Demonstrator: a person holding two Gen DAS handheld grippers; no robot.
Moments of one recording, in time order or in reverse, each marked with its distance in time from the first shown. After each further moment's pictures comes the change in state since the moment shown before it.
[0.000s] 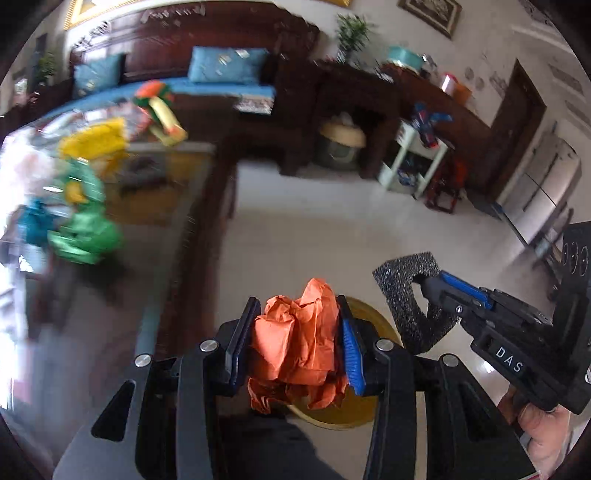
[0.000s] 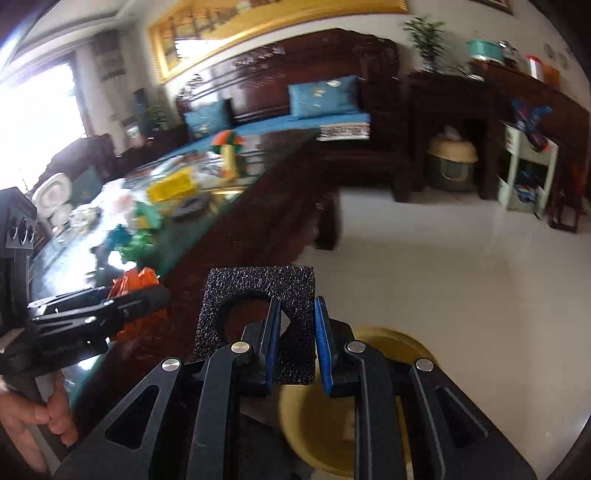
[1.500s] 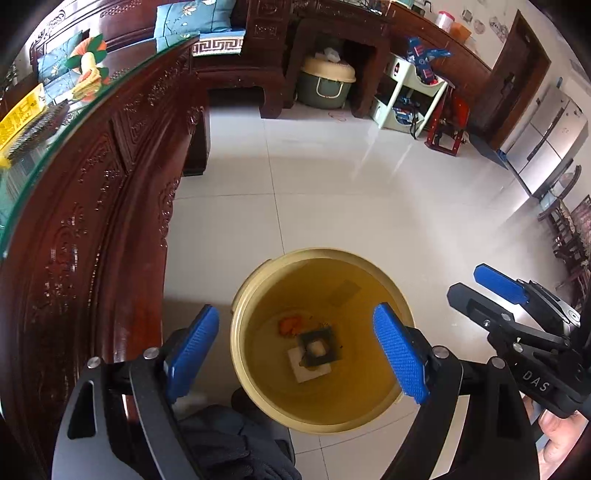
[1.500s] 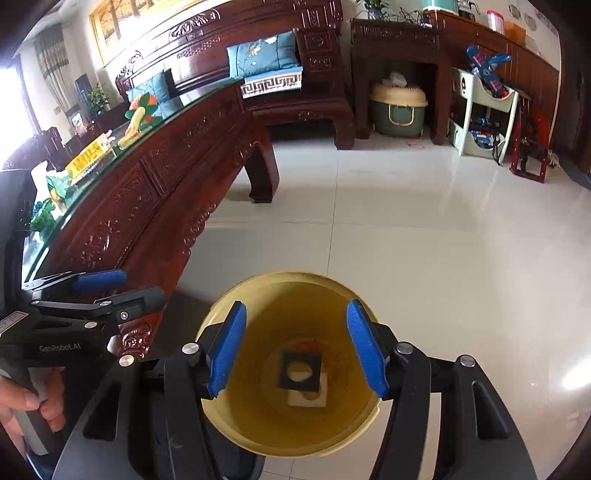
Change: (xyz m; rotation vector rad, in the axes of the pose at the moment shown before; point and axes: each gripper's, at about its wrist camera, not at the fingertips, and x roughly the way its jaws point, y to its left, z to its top) left arm 0.110 -0.041 -0.011 0.067 0.190 0.028; right arm 0.035 -0.080 -0.037 0.064 0.117 -0.121
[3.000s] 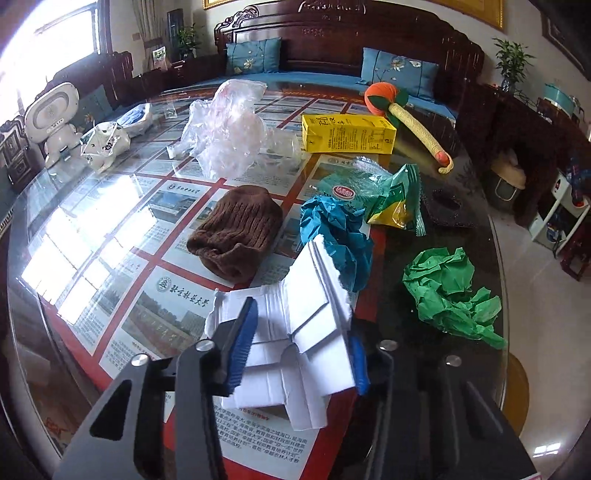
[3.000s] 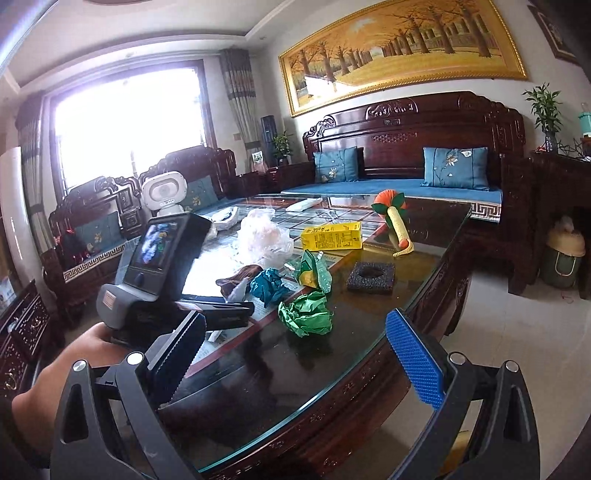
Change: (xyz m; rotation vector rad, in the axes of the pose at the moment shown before) left arm -0.163 0.255 -0.024 -0.403 -0.206 0.496; right arm -0.049 0.254 0.042 -0.377 -0.336 0.560
